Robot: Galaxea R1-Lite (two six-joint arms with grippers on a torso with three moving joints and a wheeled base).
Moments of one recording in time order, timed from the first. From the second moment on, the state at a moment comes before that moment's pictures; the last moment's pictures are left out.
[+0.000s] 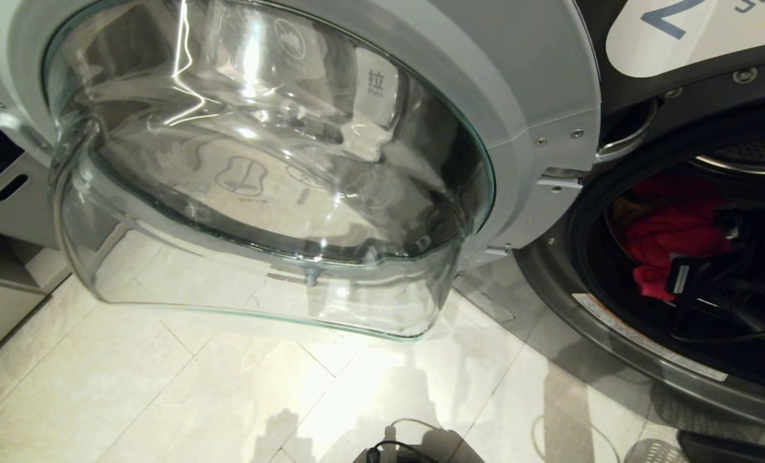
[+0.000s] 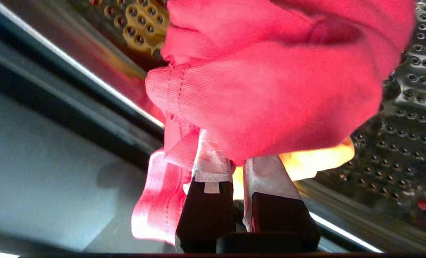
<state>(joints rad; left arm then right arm) -0.01 0.00 0.00 0.00 0.00 0.00 -0.19 1.76 -0.61 -1.02 -0.03 -0.08</state>
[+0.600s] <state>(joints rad) -0.01 0.00 0.00 0.00 0.00 0.00 -0.19 1.64 -0.45 -1.02 0.10 -0.16</state>
